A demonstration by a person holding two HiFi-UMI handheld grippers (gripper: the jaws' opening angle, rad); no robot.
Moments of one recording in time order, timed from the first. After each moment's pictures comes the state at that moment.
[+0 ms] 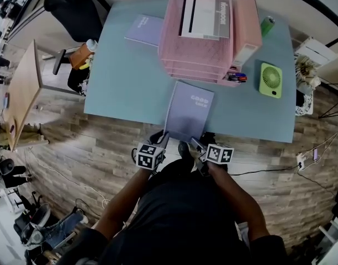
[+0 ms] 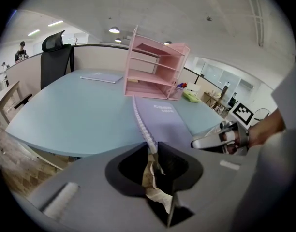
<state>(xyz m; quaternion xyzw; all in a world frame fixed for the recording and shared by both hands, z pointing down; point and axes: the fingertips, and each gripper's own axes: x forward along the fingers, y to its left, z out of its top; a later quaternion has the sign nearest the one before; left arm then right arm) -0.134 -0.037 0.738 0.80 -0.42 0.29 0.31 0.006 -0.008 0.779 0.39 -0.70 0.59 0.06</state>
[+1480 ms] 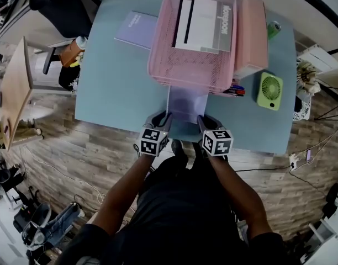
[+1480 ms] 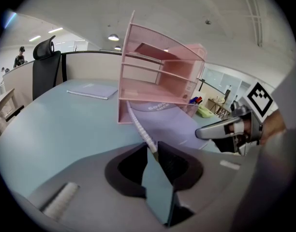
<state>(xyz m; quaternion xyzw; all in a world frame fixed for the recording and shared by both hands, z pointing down) -0.081 -0.169 0.725 0.81 -0.44 0.26 0.28 0.055 -0.159 0.725 0.47 -0.76 0.40 0.18</state>
